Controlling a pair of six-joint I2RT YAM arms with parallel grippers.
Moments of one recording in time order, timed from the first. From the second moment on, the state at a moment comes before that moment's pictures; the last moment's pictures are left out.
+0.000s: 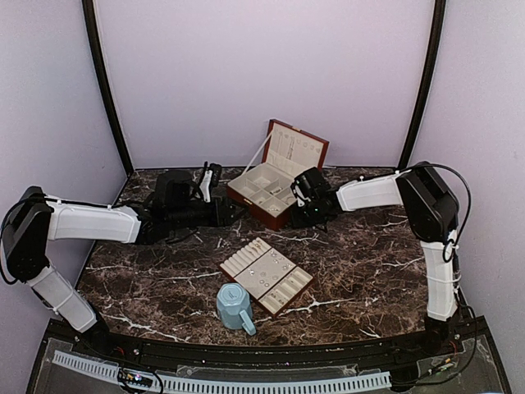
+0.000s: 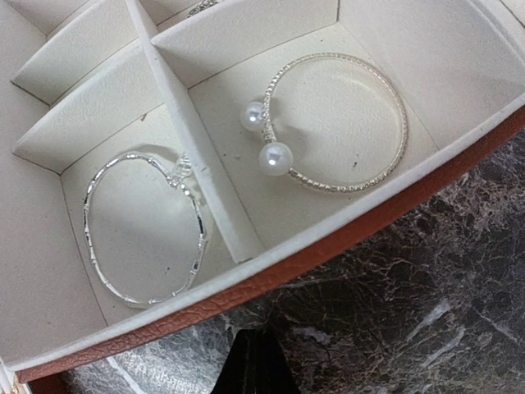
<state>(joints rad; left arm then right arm) -0.68 1.55 0.87 0.31 0.24 -0.51 0.65 2.14 1.45 -0.24 0.05 0.34</state>
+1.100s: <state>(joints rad) -0.85 1.55 0.69 0.95 0.16 -0.12 0.67 1.55 1.10 0.04 -0.35 0.75</state>
